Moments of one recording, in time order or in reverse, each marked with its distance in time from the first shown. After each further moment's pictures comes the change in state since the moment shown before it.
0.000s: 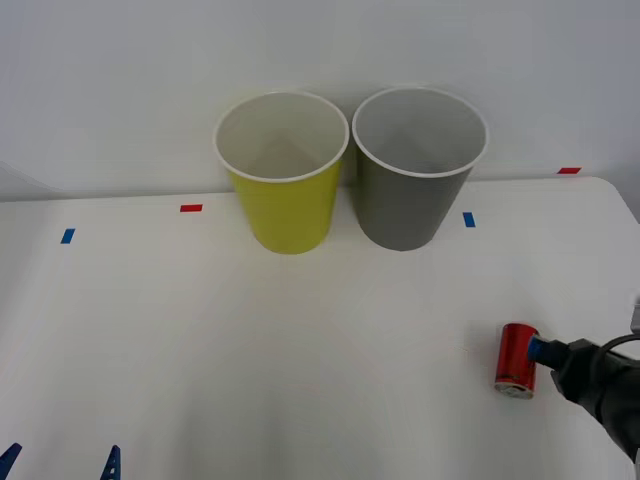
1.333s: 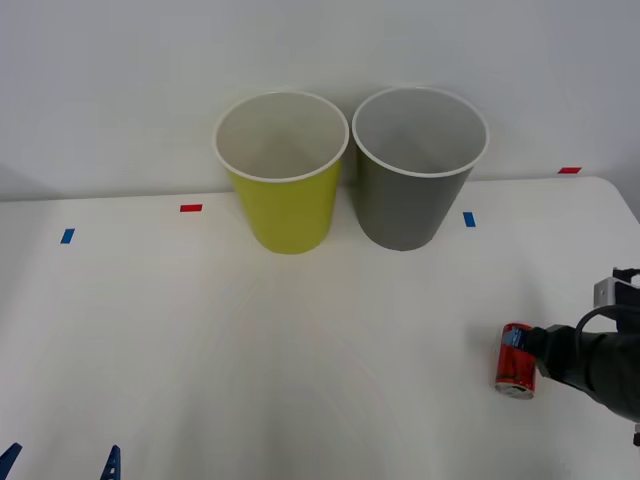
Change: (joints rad) right arm -0.276 0.010 -0.221 0.257 -0.298 0.241 0.162; left arm 0.000 0.000 0.000 0.000 0.000 0.000 0.000
